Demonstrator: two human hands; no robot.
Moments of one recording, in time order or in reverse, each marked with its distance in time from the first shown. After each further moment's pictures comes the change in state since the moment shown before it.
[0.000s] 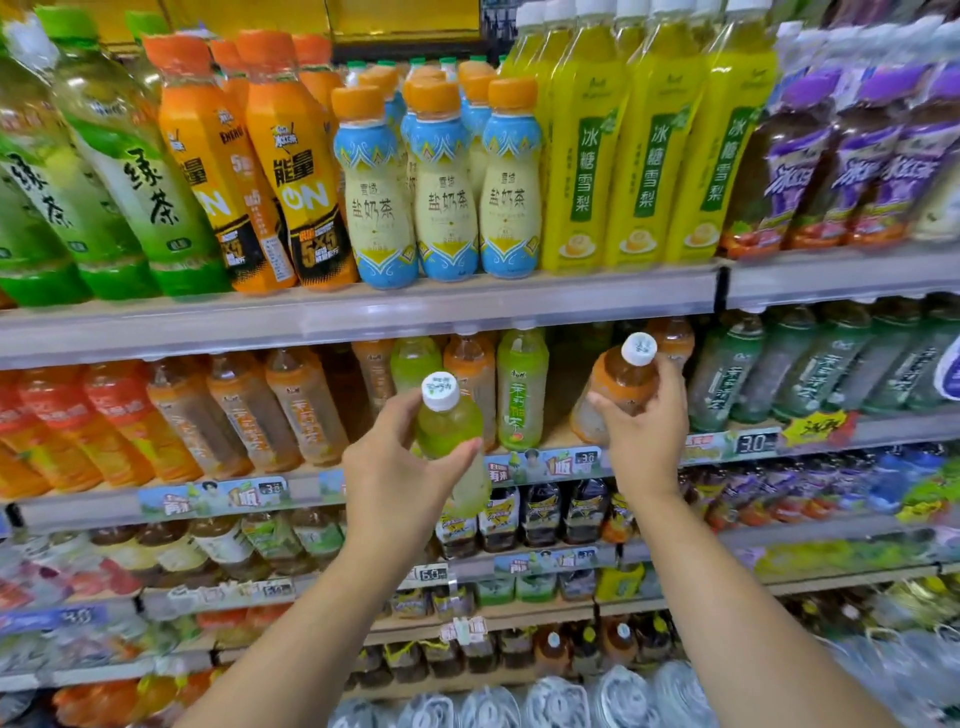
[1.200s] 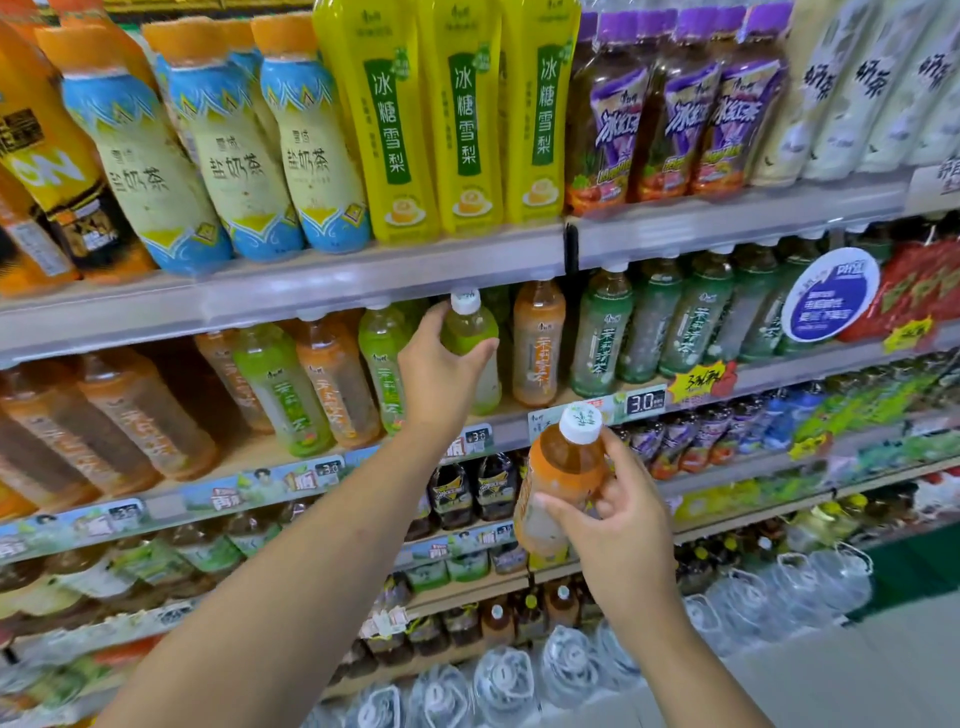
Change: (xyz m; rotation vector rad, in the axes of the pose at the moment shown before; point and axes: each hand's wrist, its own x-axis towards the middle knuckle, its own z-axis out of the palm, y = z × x) left_hand 0.052 0.037 0.204 -0.054 -0.048 -0.033; right_hand -0.066 0.015 -0.136 -0.028 -0.232 0.099
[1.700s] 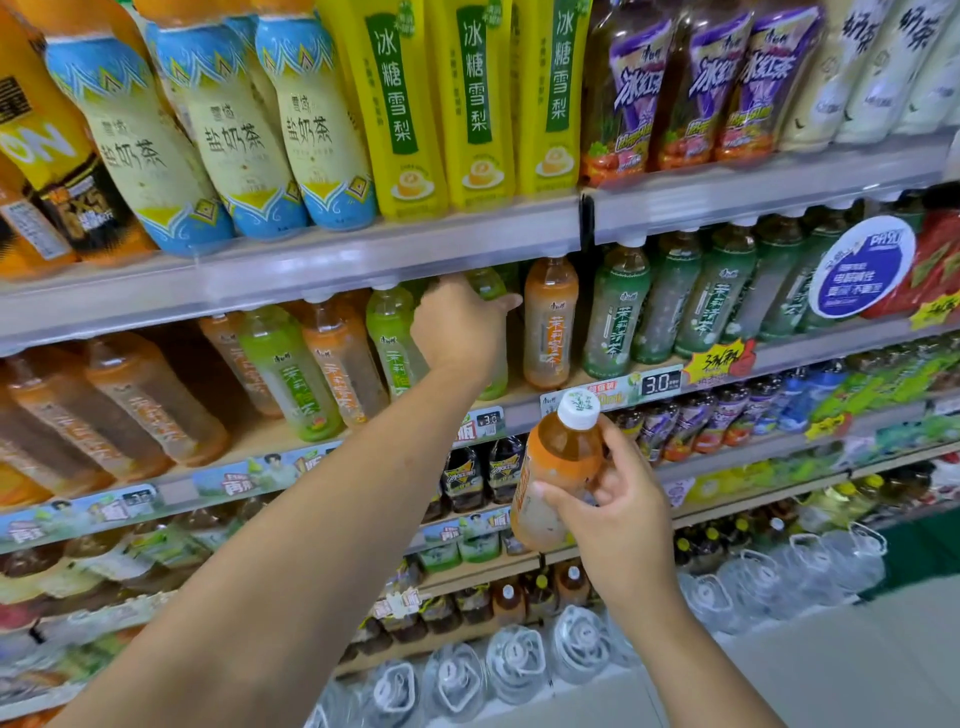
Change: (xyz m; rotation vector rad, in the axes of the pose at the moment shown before) left_hand 0.027 0.029 0.013 0.363 0.039 -0.118; right_hand -0.002 0.010 0.015 0.098 -0.028 0.036
